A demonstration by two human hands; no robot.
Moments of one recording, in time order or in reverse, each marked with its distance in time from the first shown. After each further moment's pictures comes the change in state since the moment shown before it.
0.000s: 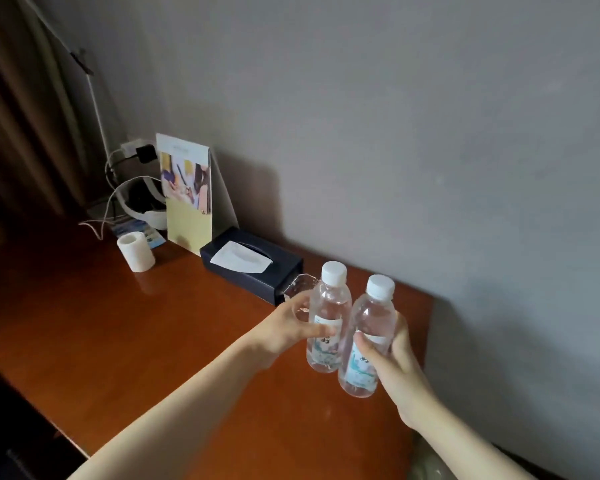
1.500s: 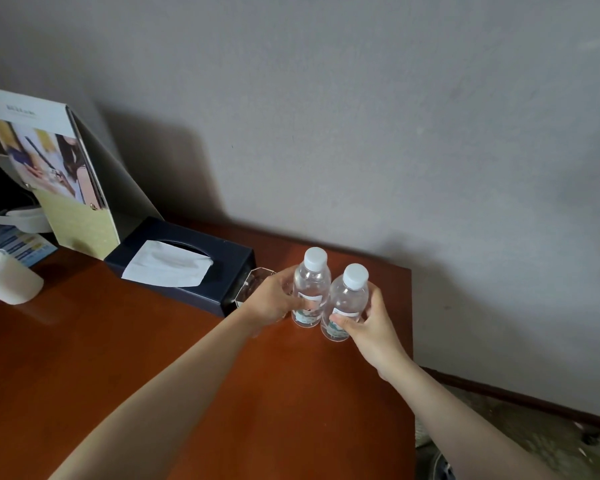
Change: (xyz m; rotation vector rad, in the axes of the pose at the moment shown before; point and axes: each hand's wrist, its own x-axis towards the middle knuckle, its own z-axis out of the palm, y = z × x) left_hand 0.171 -0.054 -0.020 0.119 -0.099 -0.115; right_hand 0.132 0.062 -0.029 -0.190 0.248 0.167
